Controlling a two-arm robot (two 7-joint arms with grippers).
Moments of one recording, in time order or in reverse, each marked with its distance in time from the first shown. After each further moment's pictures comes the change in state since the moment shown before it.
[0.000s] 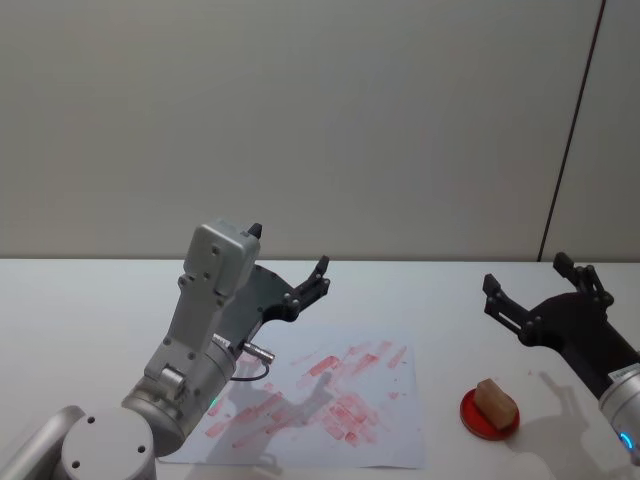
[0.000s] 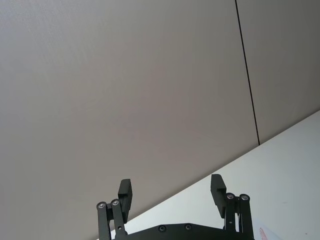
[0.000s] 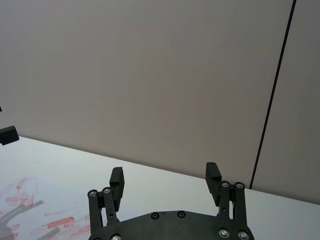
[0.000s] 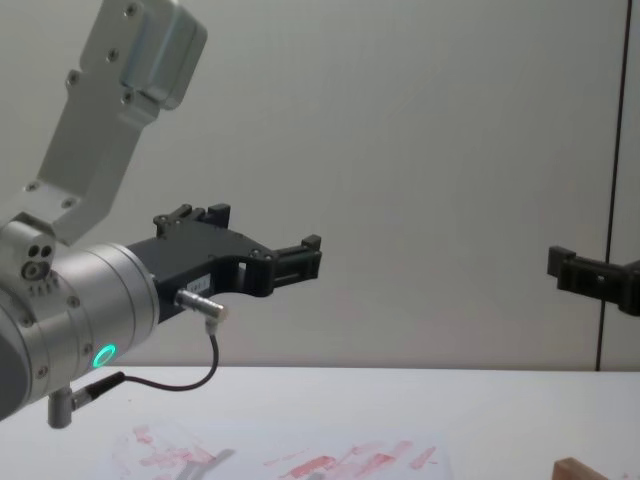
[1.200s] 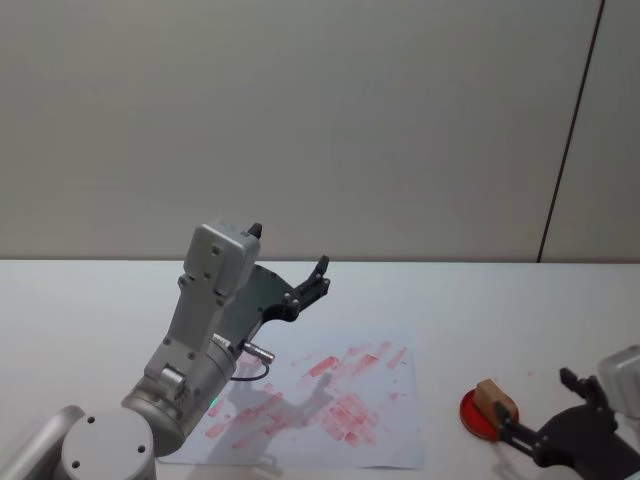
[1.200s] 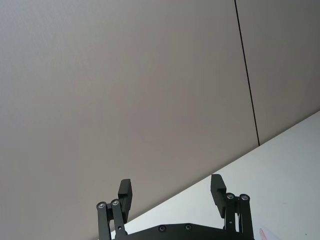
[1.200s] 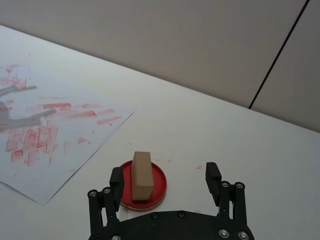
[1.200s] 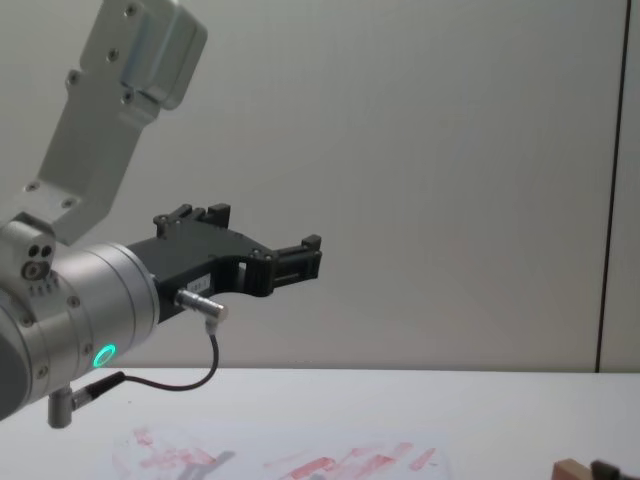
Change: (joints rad) left arm 0.000 0.000 0.000 0.000 0.000 0.000 0.000; right arm -0.169 0.083 -0.013 -0.033 -0.131 0.126 -0.003
